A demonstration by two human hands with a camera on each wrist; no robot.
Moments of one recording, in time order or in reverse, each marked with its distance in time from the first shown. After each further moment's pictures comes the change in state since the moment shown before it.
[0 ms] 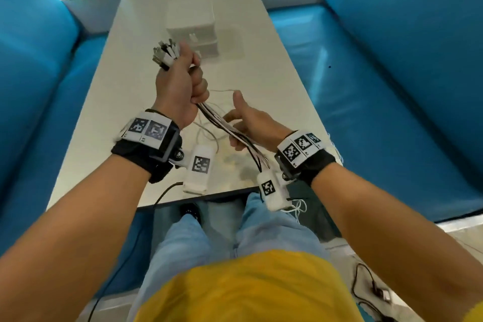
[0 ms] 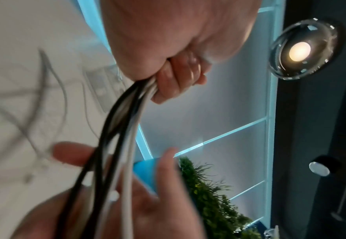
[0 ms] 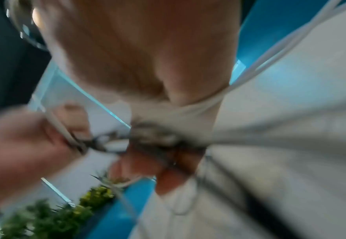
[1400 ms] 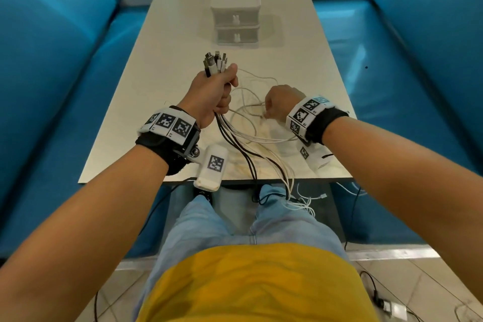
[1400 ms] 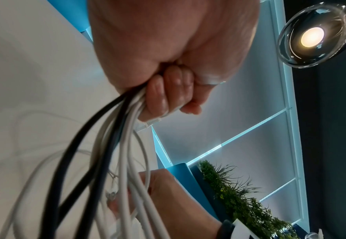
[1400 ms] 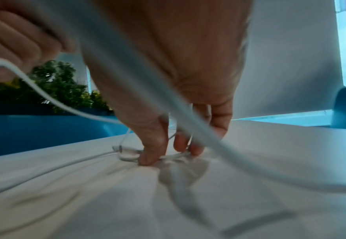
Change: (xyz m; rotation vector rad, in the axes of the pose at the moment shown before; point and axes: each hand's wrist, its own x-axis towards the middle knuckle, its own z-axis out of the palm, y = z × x) left_hand -0.004 -0.013 -0.054 0.348 -0.038 -0.143; right_hand 0.074 0.001 -0.013 -1.226 0.154 -0.007
